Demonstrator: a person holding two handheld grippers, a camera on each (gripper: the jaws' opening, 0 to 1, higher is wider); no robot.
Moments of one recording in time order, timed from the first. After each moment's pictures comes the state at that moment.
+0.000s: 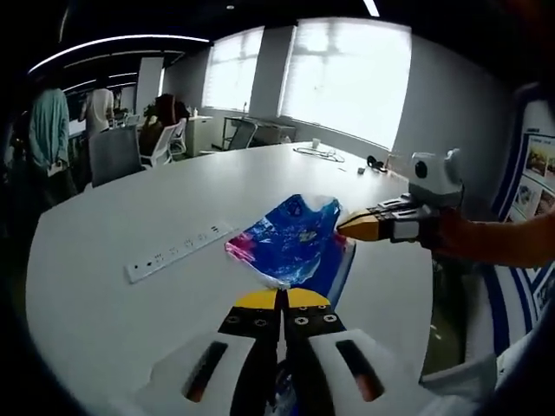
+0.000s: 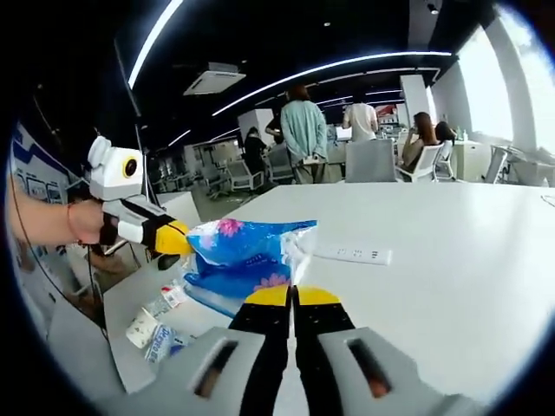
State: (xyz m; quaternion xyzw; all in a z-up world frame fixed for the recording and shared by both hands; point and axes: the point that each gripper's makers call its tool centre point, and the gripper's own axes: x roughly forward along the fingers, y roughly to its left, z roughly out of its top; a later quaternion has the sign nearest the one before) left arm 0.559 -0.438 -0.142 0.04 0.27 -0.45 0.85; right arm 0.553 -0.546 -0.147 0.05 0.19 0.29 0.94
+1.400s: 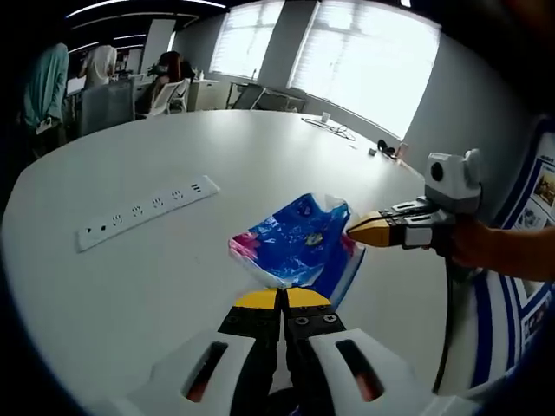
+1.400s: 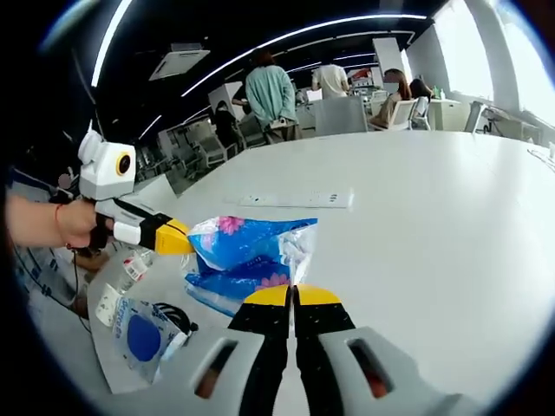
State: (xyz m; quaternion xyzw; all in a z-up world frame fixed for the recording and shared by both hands) left arm 0.595 -0.495 -0.246 0.01 0.36 -0.43 0.83; right arm 0.581 -0.601 -0.249 0.07 0.28 0.24 0.92
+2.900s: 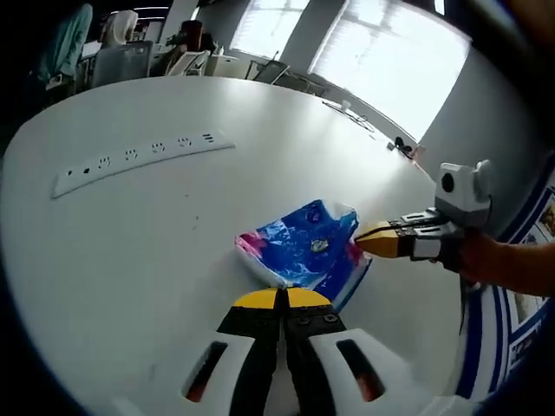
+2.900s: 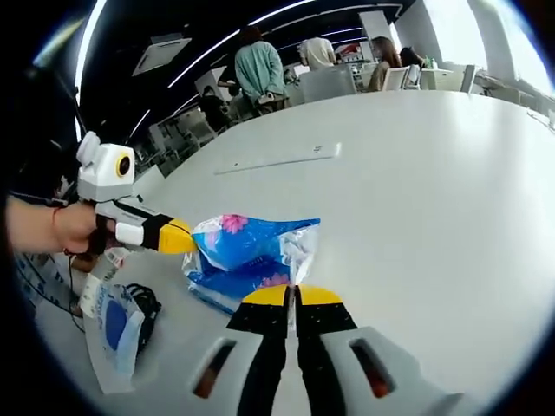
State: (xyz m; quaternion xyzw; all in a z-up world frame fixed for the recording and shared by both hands) left arm 0.612 -0.503 -0.319 -0.03 0.41 -0.40 0.82; right arm 0.594 -0.614 -0.325 0.09 0.34 0.23 0.91
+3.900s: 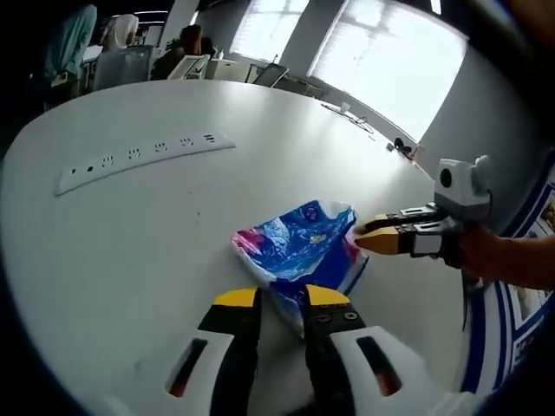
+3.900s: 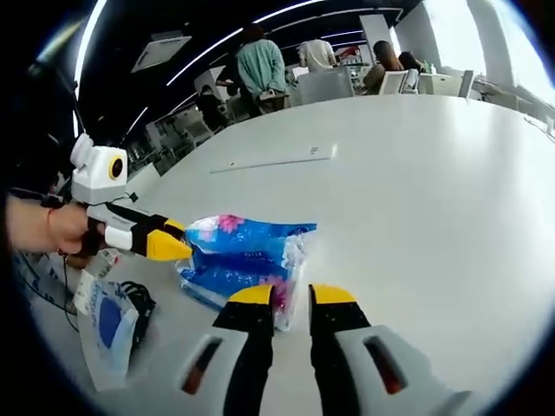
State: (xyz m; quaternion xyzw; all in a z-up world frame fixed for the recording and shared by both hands) left arm 0.607 -0.497 -0.319 -0.03 0.40 -0.40 0.82; right arm 0.595 -0.616 -0.324 0.08 0.34 0.22 0.91
